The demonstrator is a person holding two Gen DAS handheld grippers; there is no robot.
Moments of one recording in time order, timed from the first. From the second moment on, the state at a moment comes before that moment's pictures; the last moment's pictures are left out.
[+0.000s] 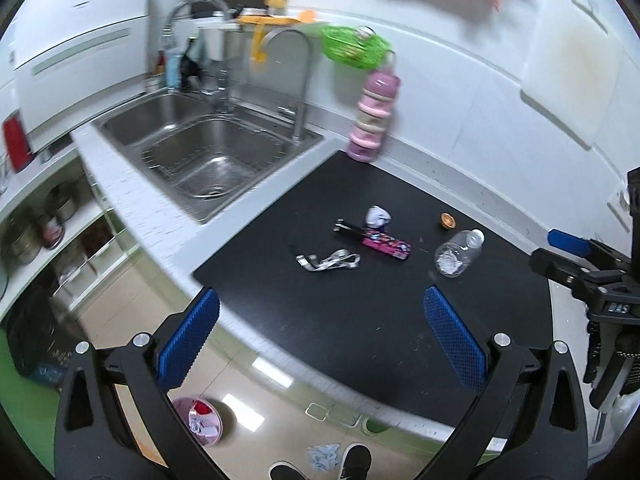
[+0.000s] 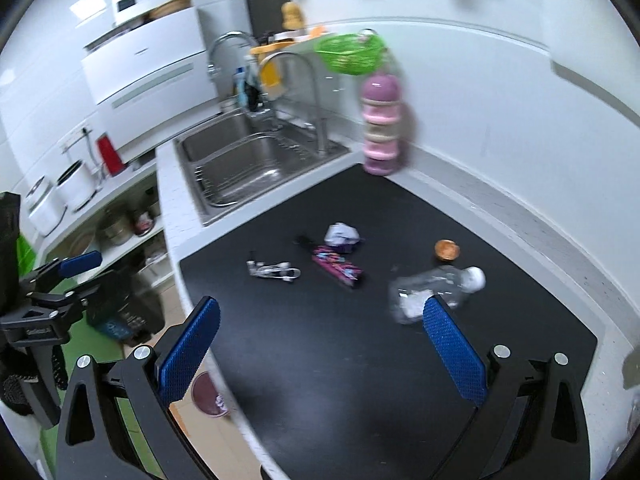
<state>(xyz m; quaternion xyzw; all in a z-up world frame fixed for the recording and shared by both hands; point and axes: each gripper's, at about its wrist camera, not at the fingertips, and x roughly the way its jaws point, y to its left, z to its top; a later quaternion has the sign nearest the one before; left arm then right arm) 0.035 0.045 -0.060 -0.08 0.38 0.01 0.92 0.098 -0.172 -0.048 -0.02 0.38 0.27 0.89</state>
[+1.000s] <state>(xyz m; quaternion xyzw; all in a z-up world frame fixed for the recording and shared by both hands) 0.205 0.018 -0.207 0.01 0.53 0.00 0.85 0.194 -0.229 -0.118 0.00 0.46 0.23 0.86</state>
